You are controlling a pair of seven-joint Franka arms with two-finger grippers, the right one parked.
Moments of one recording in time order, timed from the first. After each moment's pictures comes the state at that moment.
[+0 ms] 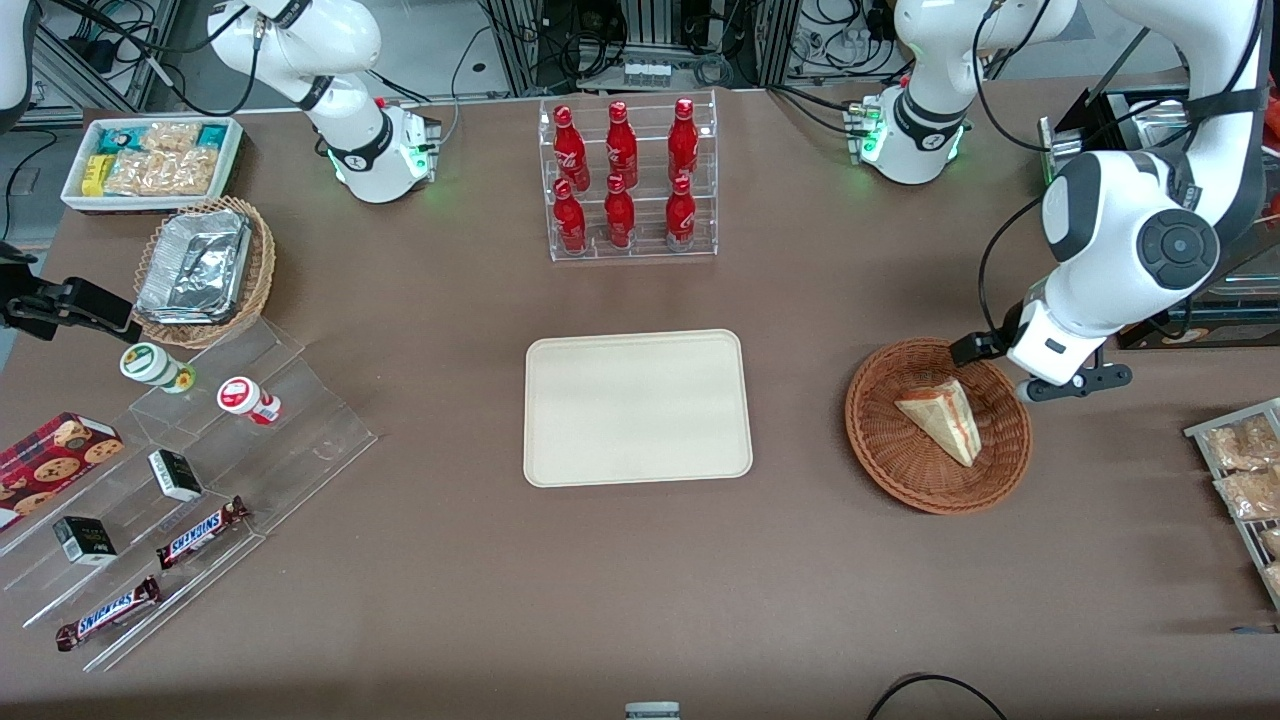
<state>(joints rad) -0.01 0.06 -0.07 -2.15 0.00 2.11 -0.31</state>
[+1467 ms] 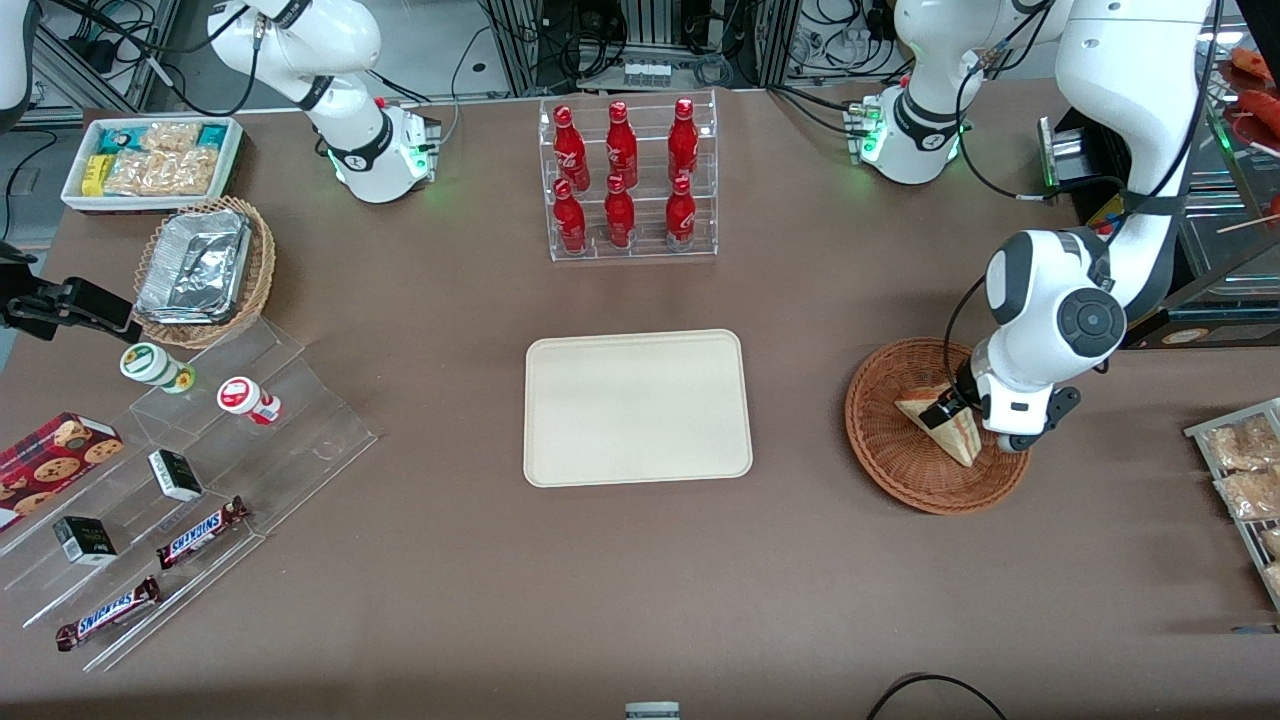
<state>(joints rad) -0.03 0.29 -0.08 -2.14 0.00 2.35 -0.76</state>
